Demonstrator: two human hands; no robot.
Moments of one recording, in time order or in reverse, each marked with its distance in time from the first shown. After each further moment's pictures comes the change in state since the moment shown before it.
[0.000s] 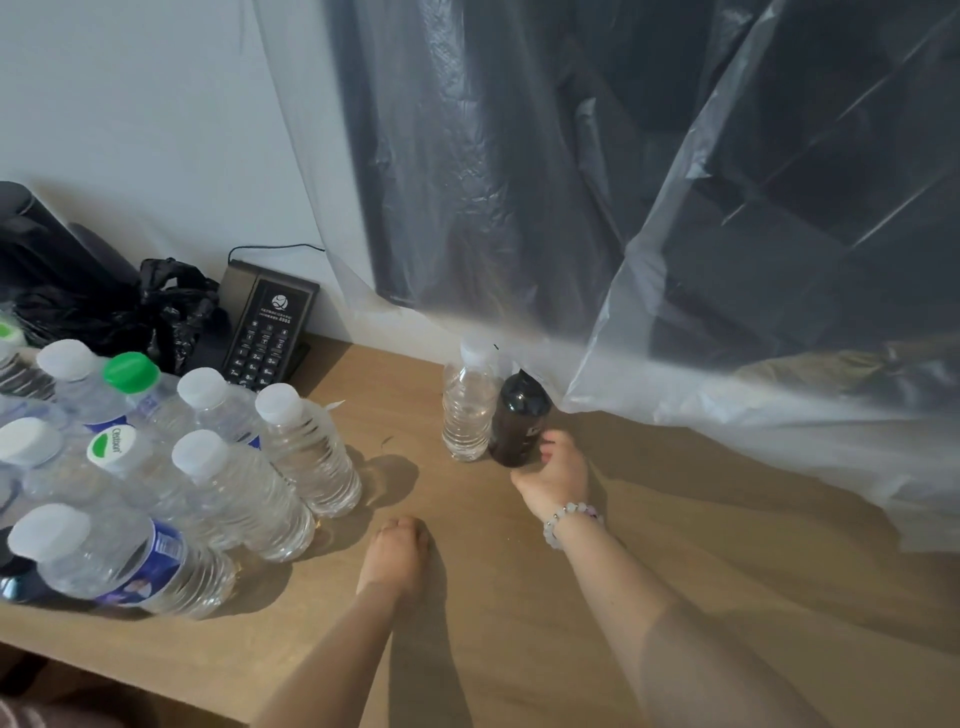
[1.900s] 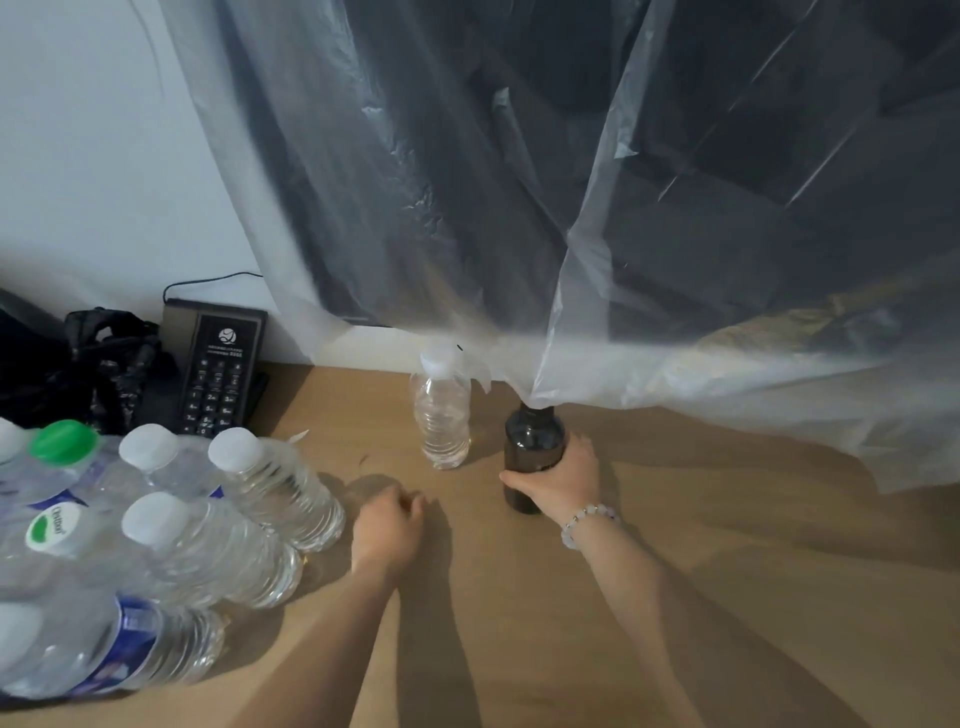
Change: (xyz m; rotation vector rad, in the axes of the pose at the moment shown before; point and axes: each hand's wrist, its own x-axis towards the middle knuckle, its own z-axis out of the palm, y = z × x) left_hand 0.023 0.027 -0.033 -0.197 0.107 -0.009; right_hand -0.006 0.010 -0.023 0.099 0.090 -0.005
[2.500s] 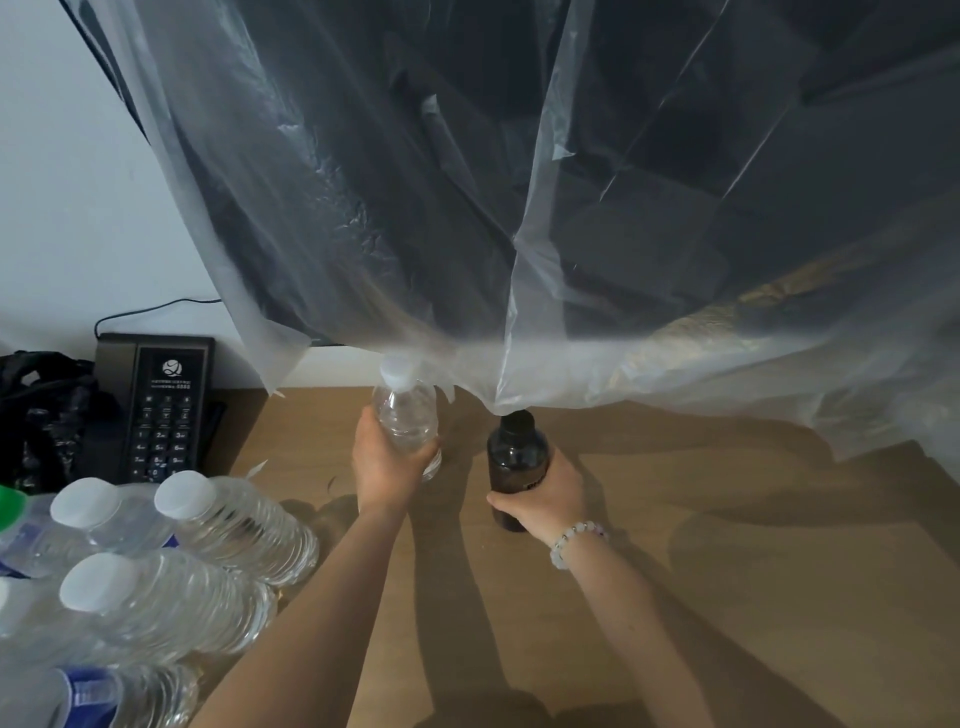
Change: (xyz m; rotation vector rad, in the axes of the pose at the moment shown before) left_hand 0.031 0.075 -0.014 -0.346 0.207 0.223; right_hand -0.017 0.006 -0.009 0.074 -0.021 0.048
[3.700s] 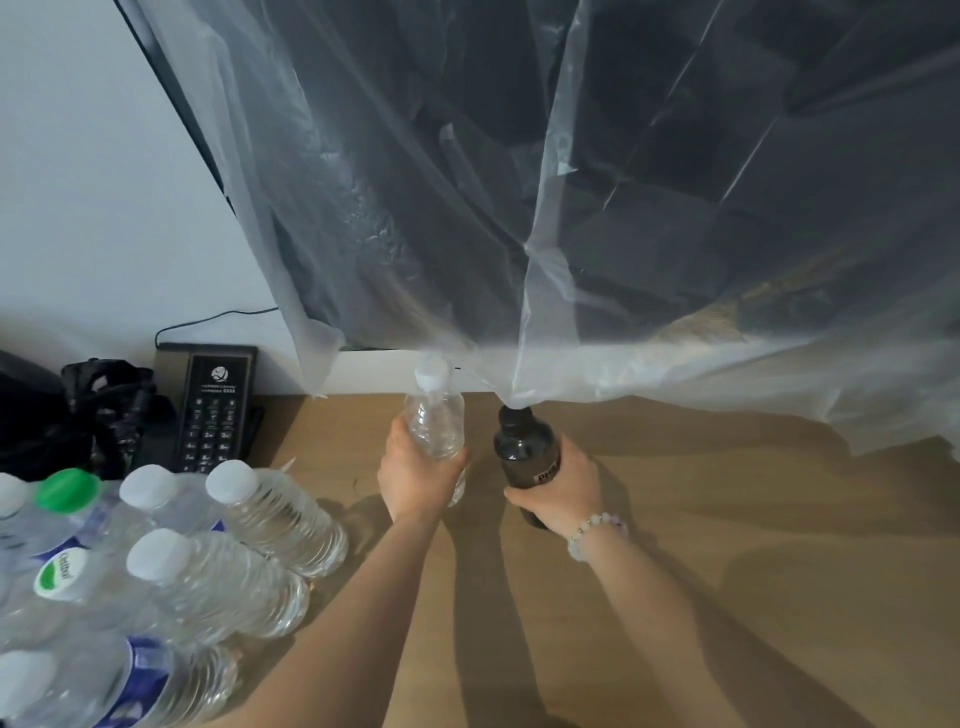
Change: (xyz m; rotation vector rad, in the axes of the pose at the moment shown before) left_hand -0.025 0.017 -0.002 0.163 0.076 -0.076; right_hand -0.005 -0.015 -0.008 -0.115 -0.006 -0.123
